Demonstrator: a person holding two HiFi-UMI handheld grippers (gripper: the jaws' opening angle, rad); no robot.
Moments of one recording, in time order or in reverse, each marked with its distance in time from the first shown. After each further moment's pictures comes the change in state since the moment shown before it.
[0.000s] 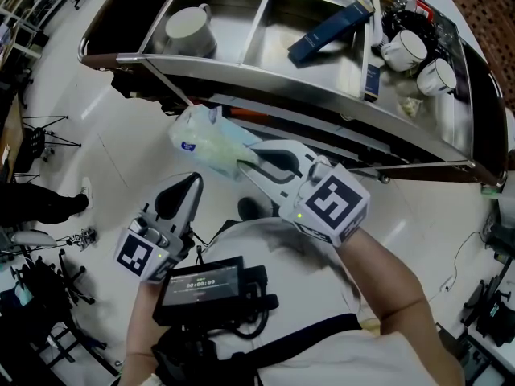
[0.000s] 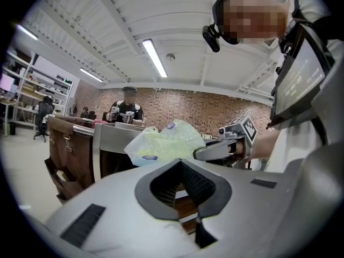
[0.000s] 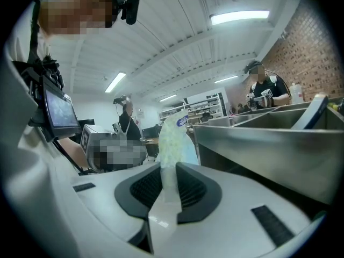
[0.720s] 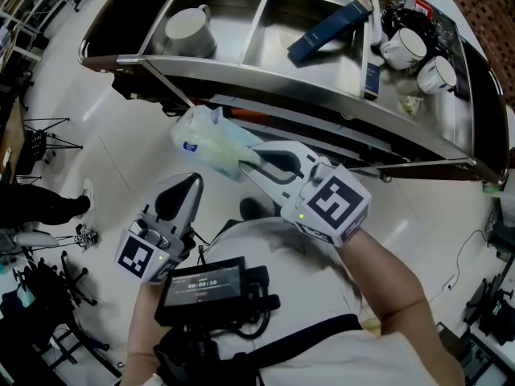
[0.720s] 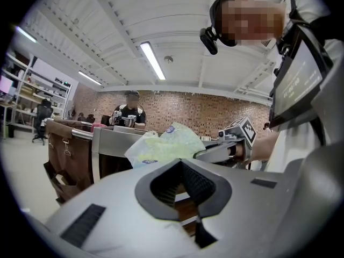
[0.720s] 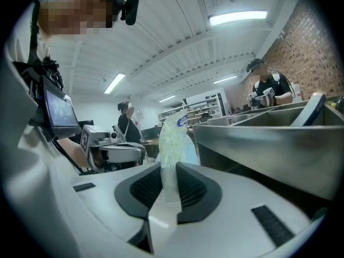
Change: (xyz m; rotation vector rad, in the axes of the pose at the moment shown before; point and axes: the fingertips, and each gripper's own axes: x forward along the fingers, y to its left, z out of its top) left arm -0.002 -0.002 0.005 0.021 -0.023 -0.008; right arm -0.002 0.002 -0.002 0.020 0.006 -0.002
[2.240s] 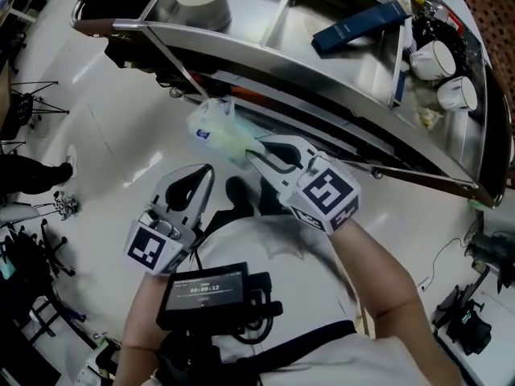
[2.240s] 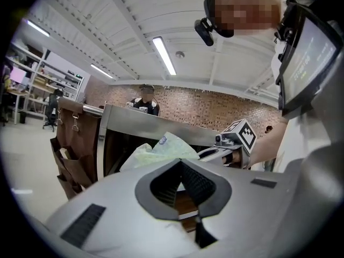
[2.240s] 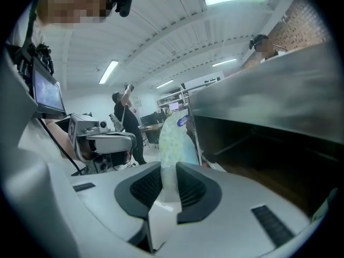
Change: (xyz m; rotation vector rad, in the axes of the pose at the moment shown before) left arm 0.011 0.006 -0.055 -0.092 0.035 0.078; right arm 0.028 -0.026 -0.078 0.040 0.176 0.004
